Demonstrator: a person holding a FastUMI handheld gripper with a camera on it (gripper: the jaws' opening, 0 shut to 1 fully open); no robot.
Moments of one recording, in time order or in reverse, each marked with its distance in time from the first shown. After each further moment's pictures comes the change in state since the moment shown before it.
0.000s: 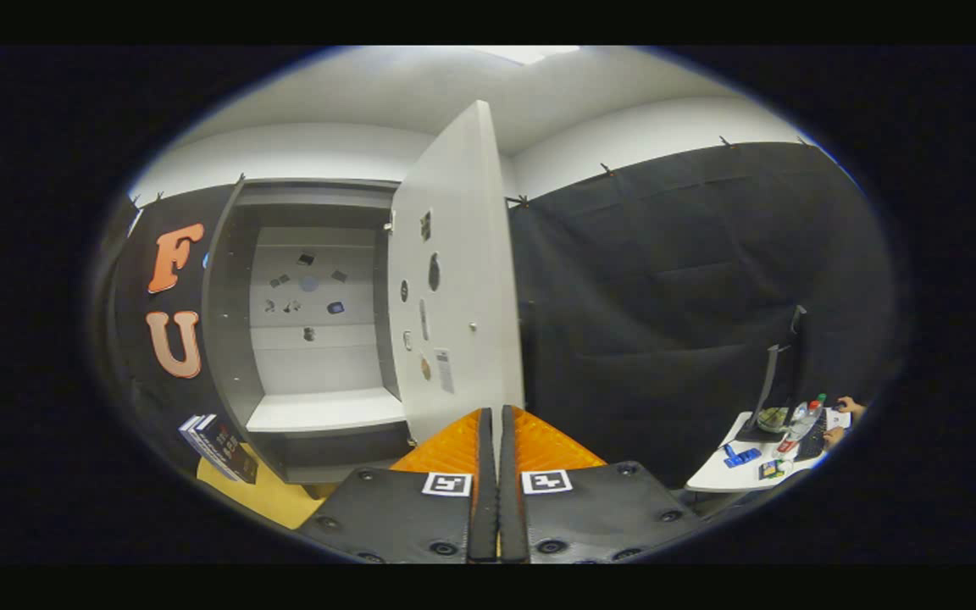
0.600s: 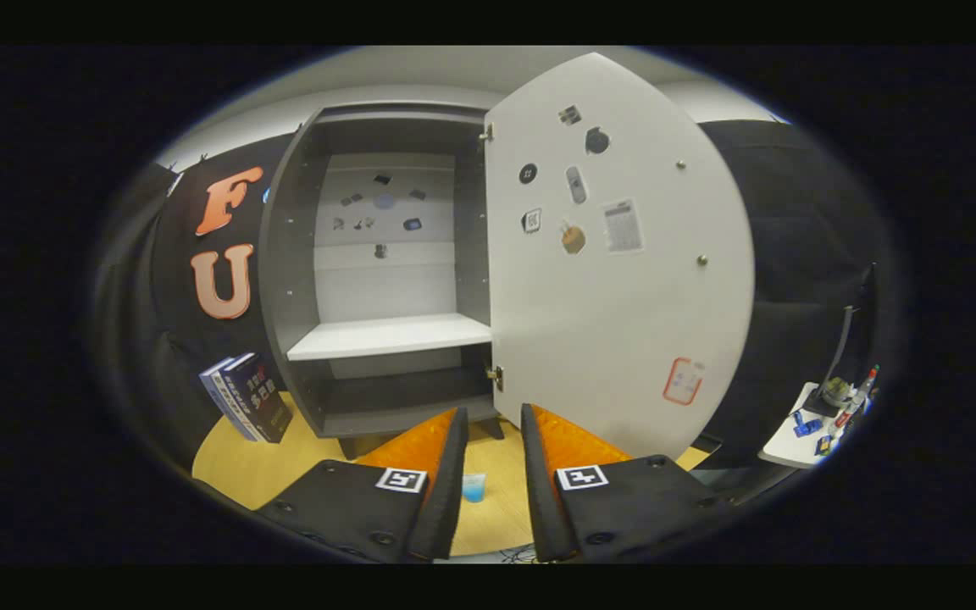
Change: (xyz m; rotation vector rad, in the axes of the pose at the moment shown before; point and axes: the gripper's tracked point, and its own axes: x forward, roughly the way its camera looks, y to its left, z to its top) arm 0.029 0.108 -0.201 -0.068 0.298 0.209
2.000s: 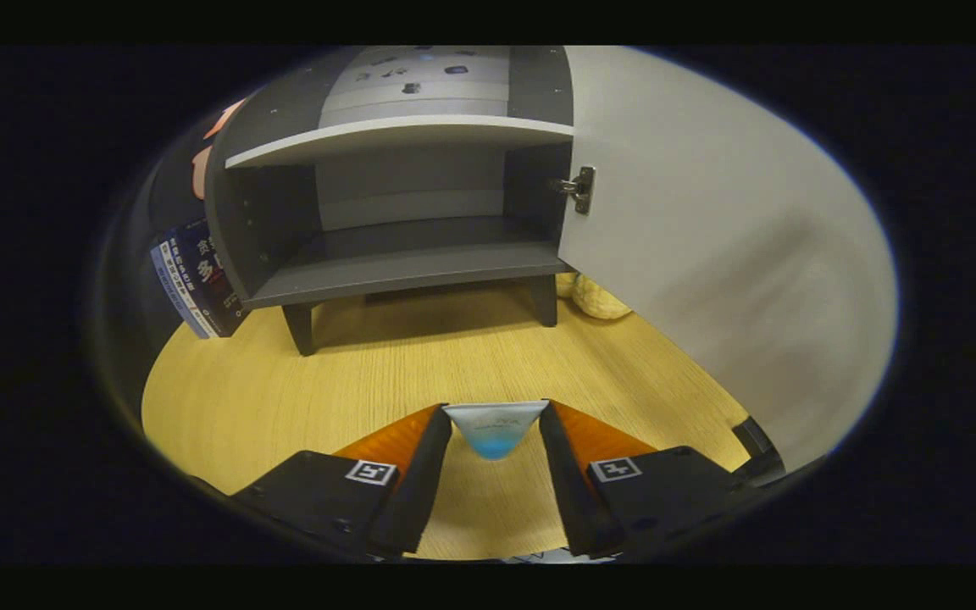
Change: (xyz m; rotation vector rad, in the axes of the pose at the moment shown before) arm 0.145 0.018 -0.200 -0.079 0.420 0.087
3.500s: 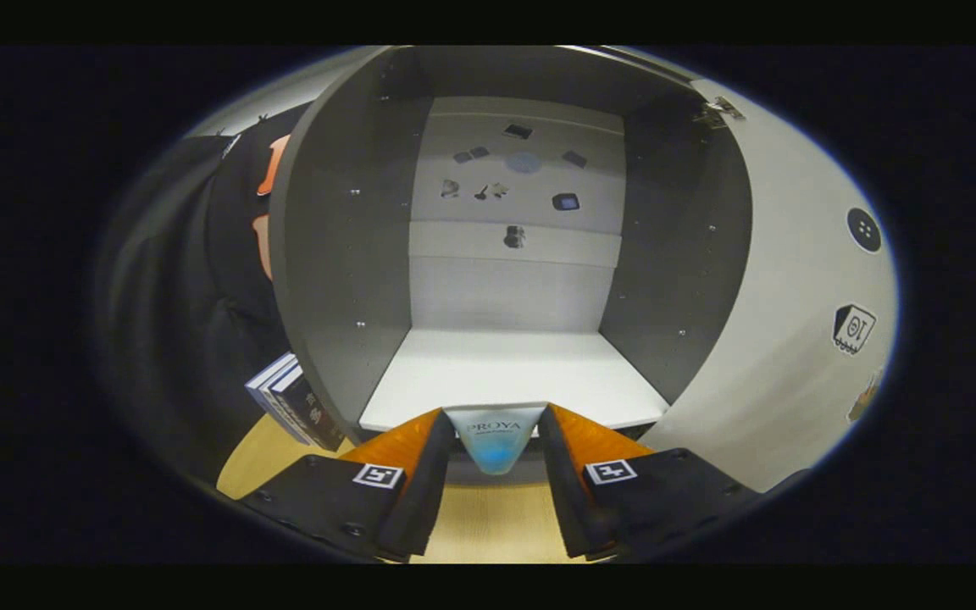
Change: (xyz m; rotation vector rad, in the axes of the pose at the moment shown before) arm -0.125 0.126 0.349 -0.161 -0.271 0.192
